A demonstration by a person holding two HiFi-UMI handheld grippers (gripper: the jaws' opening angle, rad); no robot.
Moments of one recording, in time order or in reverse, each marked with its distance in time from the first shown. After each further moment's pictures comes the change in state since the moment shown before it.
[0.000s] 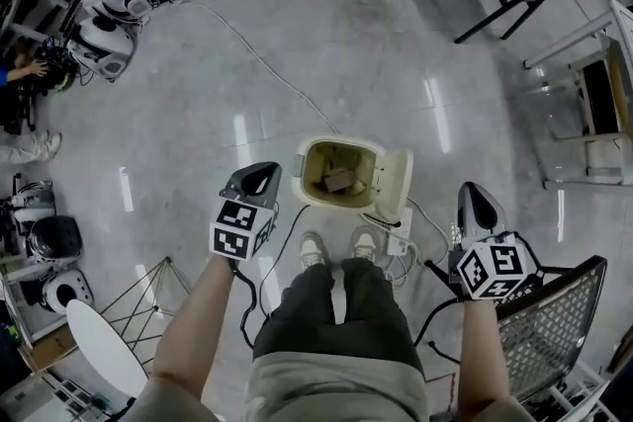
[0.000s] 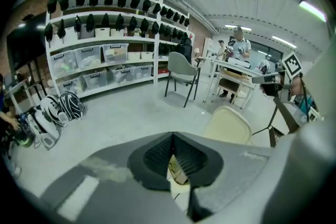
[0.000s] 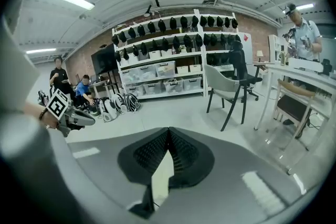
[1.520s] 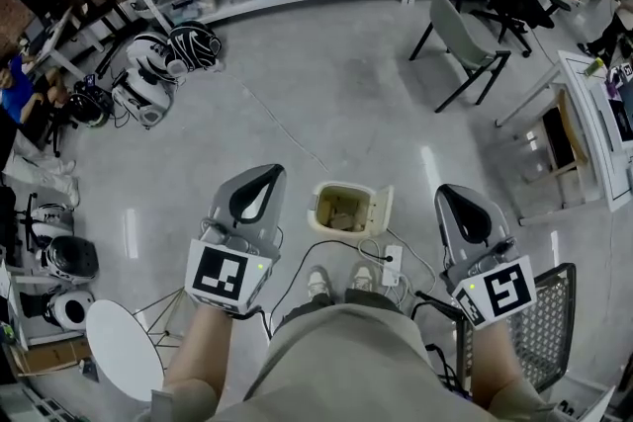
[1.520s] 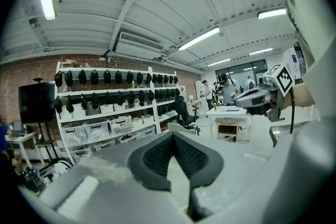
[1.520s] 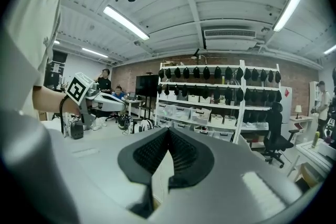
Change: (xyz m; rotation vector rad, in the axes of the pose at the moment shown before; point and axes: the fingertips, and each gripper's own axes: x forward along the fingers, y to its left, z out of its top) left arm -0.324 -0.087 0.293 0.226 -0.538 0.101; right arm -0.205 0.177 0.291 -0.379 -0.340 0.302
